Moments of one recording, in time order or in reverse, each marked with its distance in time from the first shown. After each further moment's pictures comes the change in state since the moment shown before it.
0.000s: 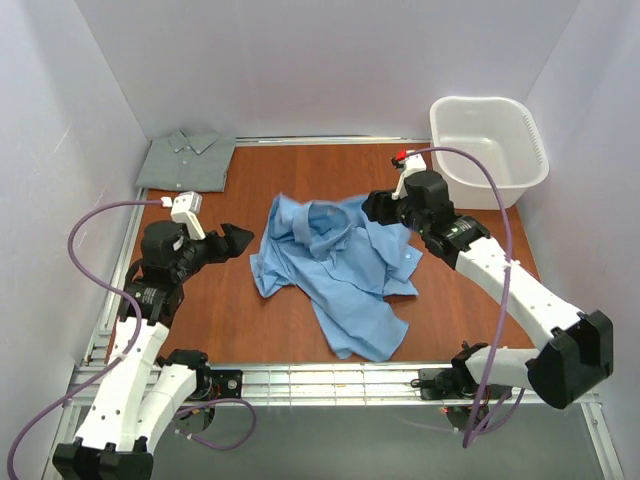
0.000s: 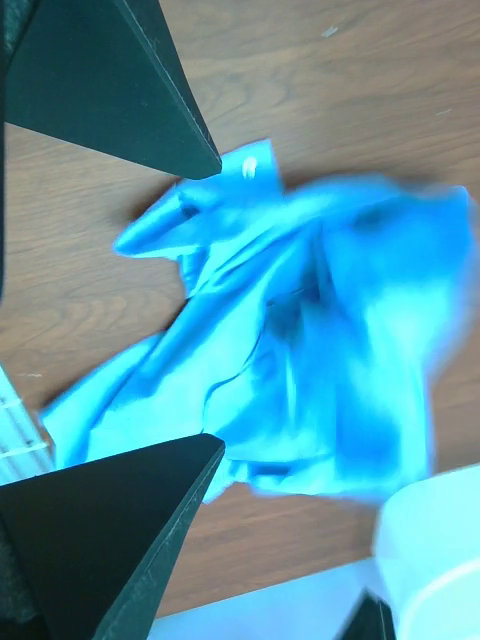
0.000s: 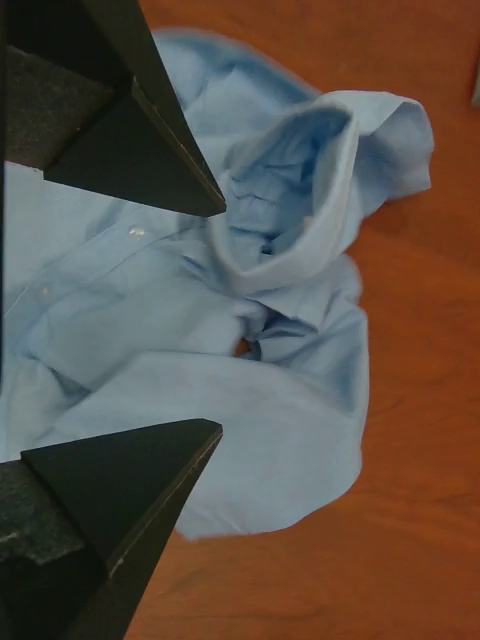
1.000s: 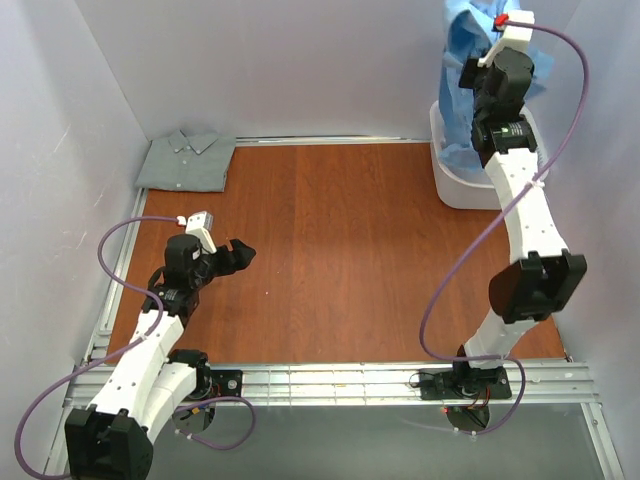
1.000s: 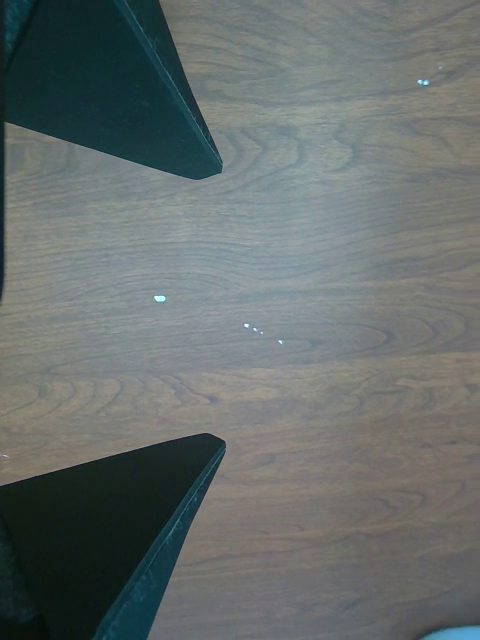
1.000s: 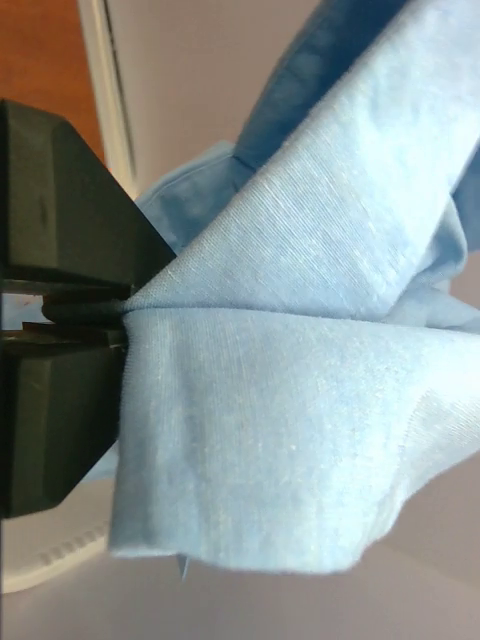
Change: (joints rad) left arm 0.006 0.091 -0.281 0.211 -0.082 0.011; right arm -0.474 0.529 0.814 0.160 0.288 -0.286
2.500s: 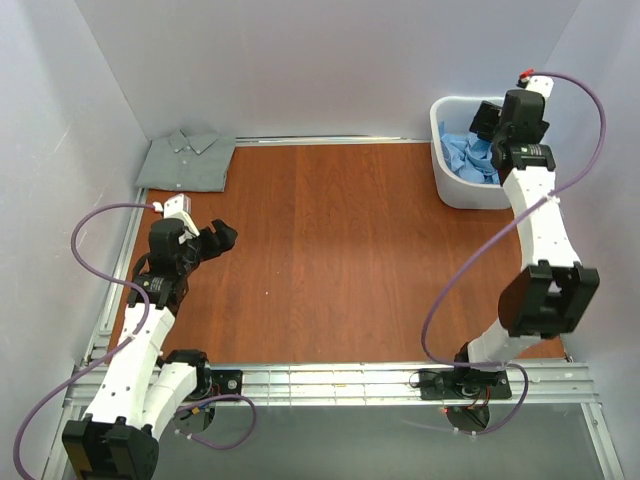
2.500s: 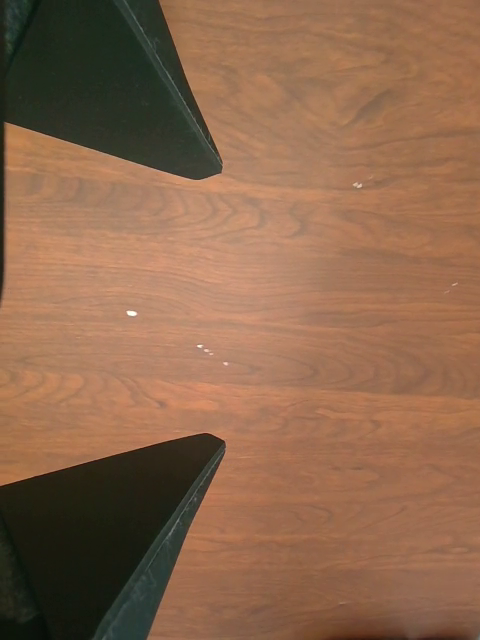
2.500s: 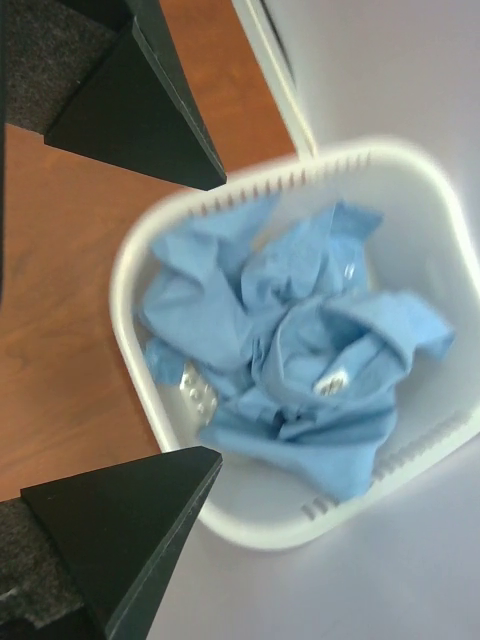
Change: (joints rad) left arm 0.060 0.009 0.213 -0.175 -0.137 -0.032; right arm -0.095 -0.175 -0.267 -0.305 -0.006 0.205
